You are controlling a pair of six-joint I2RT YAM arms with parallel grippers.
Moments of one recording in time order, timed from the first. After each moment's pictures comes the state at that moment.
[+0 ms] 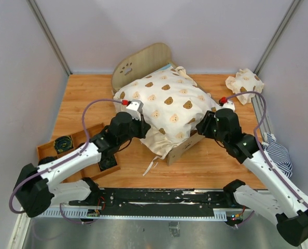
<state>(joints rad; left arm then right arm) -0.76 1.15 0.74 0.03 -0.12 -0.40 0.52 0.90 0.86 -0.52 0.23 0.59</state>
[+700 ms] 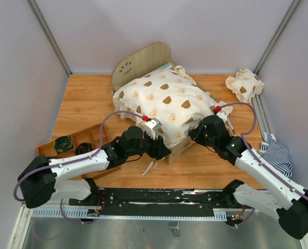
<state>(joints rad) -0.94 1.17 0.62 0.21 0.15 -0.45 0.62 0.95 0.75 -0.50 0.23 0.88</state>
